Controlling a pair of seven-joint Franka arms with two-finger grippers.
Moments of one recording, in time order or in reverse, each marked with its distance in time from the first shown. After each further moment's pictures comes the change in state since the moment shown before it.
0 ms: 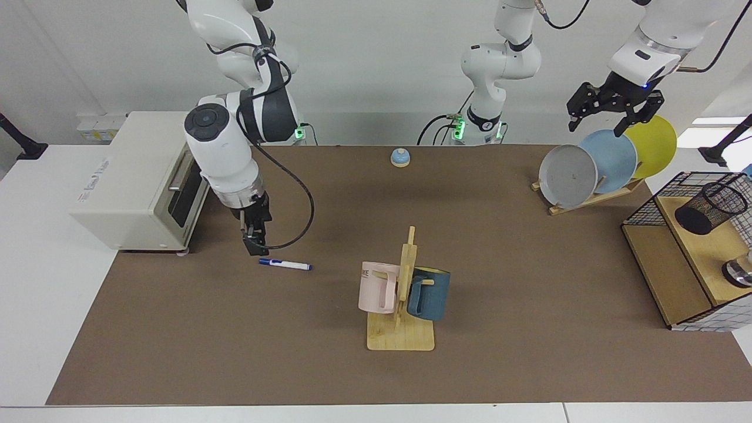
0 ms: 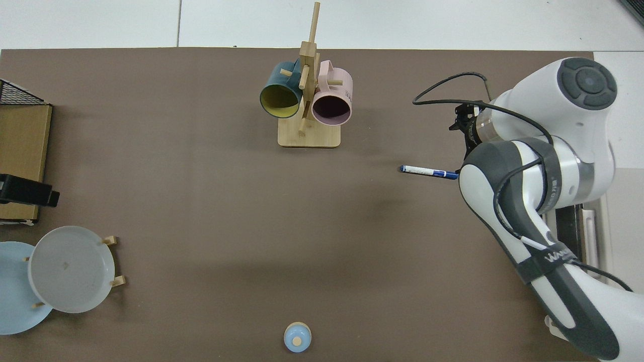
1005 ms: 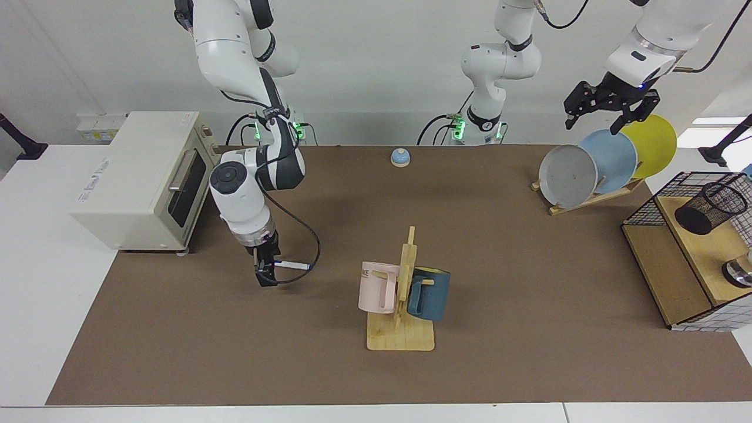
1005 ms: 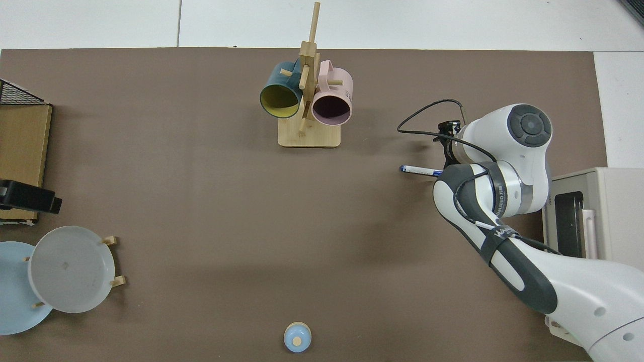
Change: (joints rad) left arm 0.000 -0.004 -0.004 -0.005 0.000 -0.029 -0.002; right arm -0.014 0.125 -0.005 -0.179 0.000 0.356 -0.010
